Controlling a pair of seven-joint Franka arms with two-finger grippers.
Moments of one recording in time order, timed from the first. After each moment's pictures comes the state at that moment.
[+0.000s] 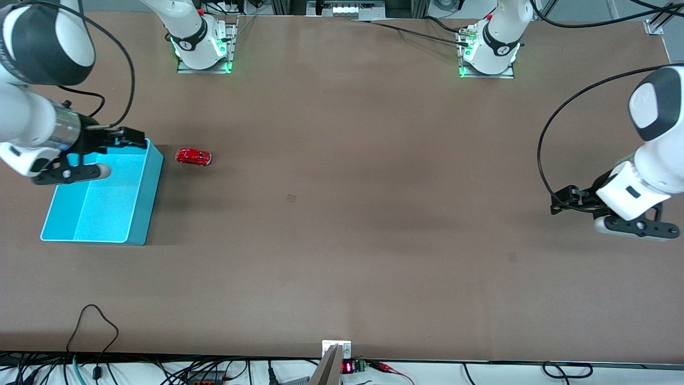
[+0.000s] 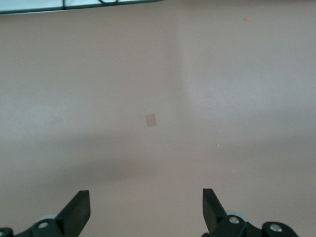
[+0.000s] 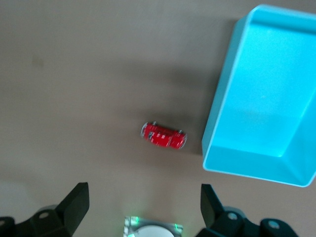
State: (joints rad) left arm 0.19 0.30 -0.22 -1.52 0.04 1.88 0.02; right arm 0.12 0.14 -0.05 -1.68 0.05 1.52 -0.12
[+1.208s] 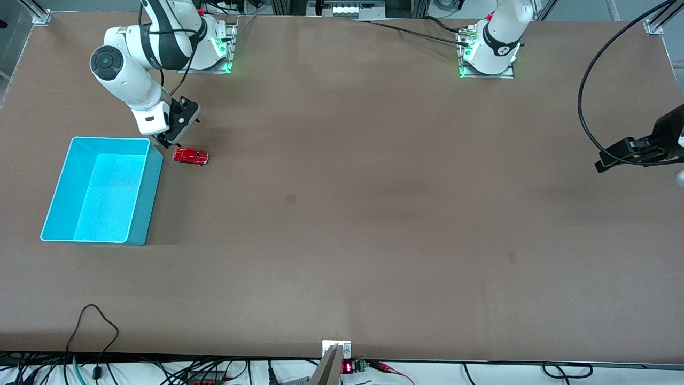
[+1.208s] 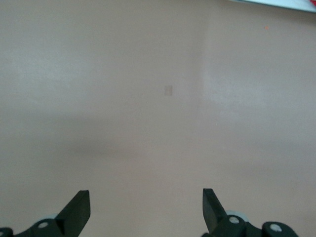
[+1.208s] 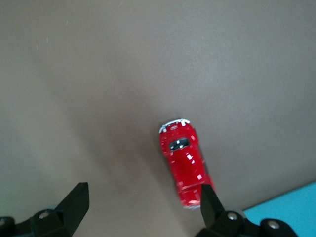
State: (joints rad) left arm 0.06 0.14 -0.02 -1.47 -0.02 1.62 -0.10; right arm 0.08 -0.13 0.03 -2.71 0.04 2.56 -1.06
